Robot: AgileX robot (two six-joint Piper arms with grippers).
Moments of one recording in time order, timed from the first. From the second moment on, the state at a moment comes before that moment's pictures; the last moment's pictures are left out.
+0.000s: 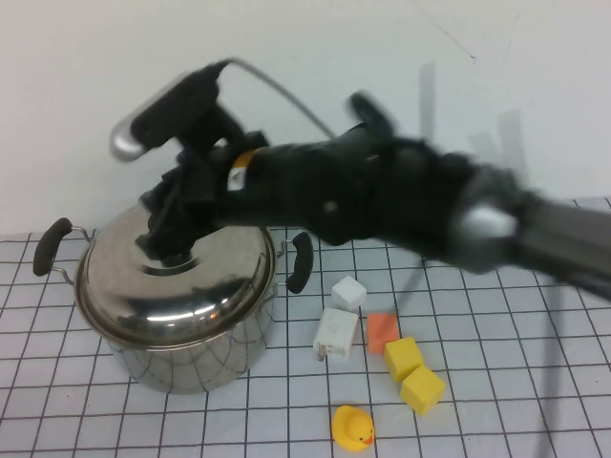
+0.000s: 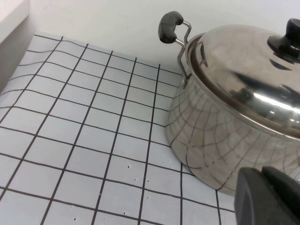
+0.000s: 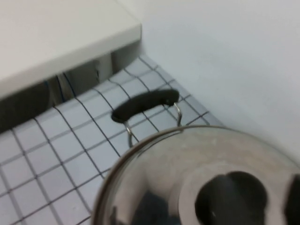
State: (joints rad) right arm 0.87 2.05 -1.76 0.23 0.28 -0.34; left arm 0.06 -0.02 0.02 -0.13 0.36 -0.21
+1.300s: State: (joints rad) right arm 0.86 0.49 -0.34 -0.54 0.55 0.47; left arm 0.06 -0.02 0.02 -0.13 0.36 -0.20
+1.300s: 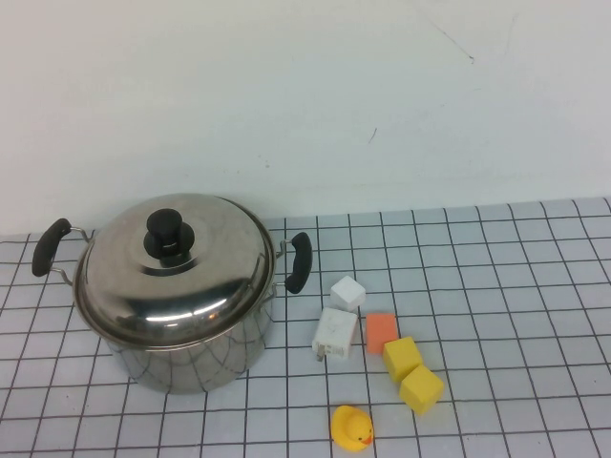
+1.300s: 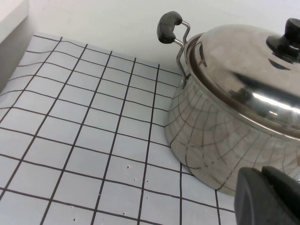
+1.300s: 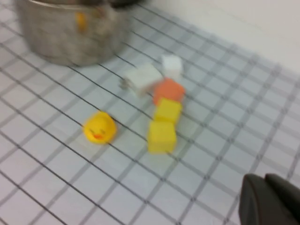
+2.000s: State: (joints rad) right arm 0.36 0.10 -0.11 -1.34 0.40 1.00; left arm 0.06 -0.02 0.02 -0.13 0.36 -0.20
